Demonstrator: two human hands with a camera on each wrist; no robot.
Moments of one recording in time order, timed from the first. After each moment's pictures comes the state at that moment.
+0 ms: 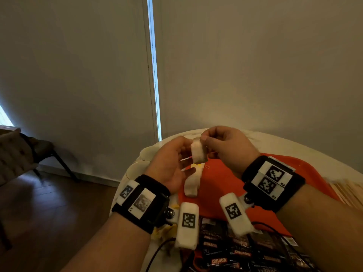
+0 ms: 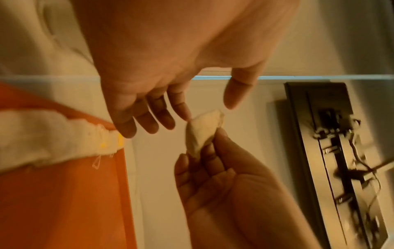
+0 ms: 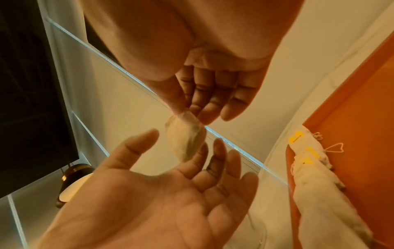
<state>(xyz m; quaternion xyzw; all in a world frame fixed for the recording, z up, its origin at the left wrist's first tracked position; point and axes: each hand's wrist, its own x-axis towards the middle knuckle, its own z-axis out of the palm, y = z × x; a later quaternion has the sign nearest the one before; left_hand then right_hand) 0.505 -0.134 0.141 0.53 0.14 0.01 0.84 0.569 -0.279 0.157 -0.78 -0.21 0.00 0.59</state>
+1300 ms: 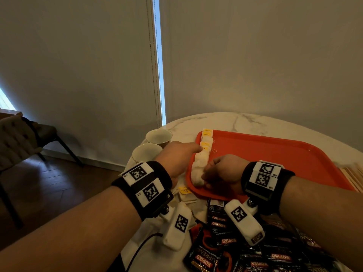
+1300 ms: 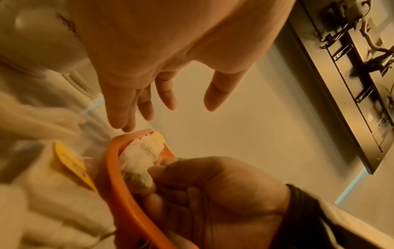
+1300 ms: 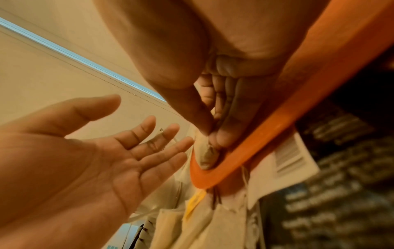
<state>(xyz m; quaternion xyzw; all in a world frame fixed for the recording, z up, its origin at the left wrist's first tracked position) 0.500 -0.122 0.119 0.71 0.23 -0.02 0.66 0.553 -0.271 0.100 -0.80 0.02 0.32 0.51</state>
